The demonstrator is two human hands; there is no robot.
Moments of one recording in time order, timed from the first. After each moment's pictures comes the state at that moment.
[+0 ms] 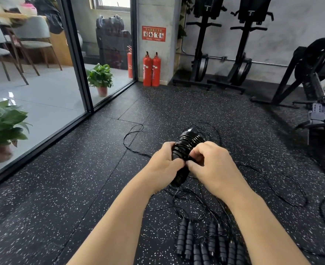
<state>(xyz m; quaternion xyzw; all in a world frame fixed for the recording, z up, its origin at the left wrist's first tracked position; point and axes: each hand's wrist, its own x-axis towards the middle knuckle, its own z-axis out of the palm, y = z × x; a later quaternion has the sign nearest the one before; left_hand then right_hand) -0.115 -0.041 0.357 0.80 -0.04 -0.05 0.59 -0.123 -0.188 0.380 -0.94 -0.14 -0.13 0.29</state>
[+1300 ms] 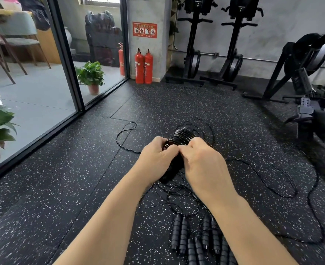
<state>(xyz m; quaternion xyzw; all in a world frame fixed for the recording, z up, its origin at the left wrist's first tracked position) -0.110 -0.052 0.362 0.83 0.00 0.01 0.56 -0.139 -0.183 0.375 -0.94 -0.19 -0.24 0.16</state>
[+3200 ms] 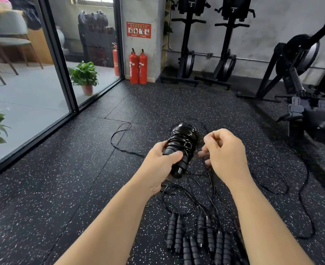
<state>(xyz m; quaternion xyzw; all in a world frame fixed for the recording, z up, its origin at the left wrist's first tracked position) -0.111 -0.082 0.350 0.64 0.06 -0.09 0.76 -0.114 -0.234 0.378 -0.84 0.01 -0.19 0.51</state>
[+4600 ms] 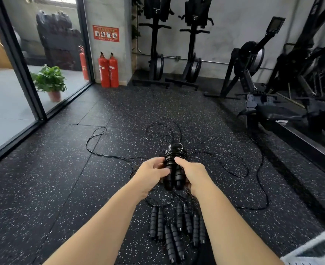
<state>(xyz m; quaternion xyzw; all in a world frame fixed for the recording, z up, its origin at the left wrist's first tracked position) -0.139 -0.104 0.326 0.72 -0.01 -0.18 0.67 -0.150 -0.242 0.336 -0.65 0.28 0.04 0.70</state>
